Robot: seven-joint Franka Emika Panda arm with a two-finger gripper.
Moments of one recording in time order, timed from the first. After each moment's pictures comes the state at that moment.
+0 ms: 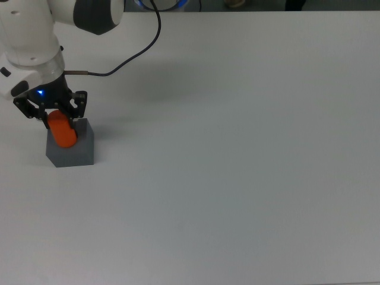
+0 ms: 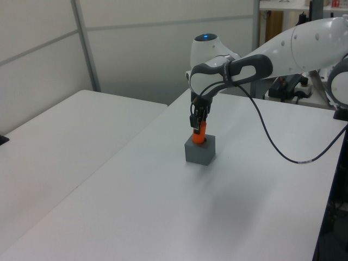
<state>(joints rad) -0.20 0.34 -0.06 -1.65 -0.02 2.14 -0.32</state>
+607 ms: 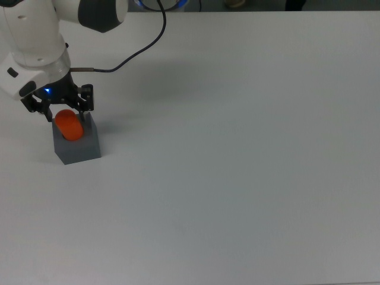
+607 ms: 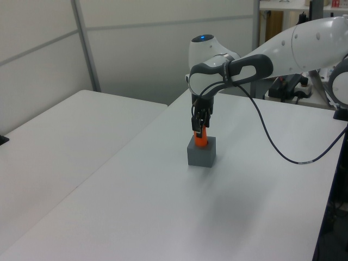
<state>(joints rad) -0.19 0.33 -0.06 -1.64 -0.03 2.07 -0.32</state>
